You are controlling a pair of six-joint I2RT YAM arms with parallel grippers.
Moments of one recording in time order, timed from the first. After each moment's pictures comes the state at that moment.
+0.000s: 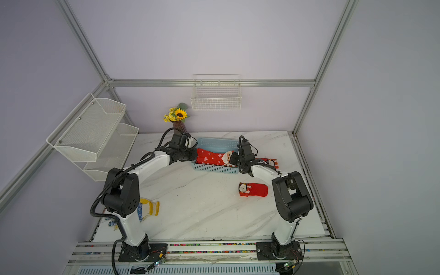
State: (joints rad) left arm -0.35 1.86 1.43 -0.39 0.15 -0.38; right arm 0.35 1.75 1.11 -0.03 -0.05 0.60
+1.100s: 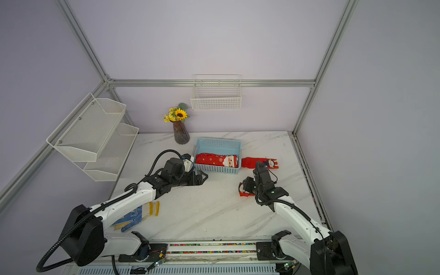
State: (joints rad) left arm -0.55 1.34 0.85 -0.22 0.22 -0.61; right arm 0.35 1.09 0.60 -0.31 -0.04 0.73
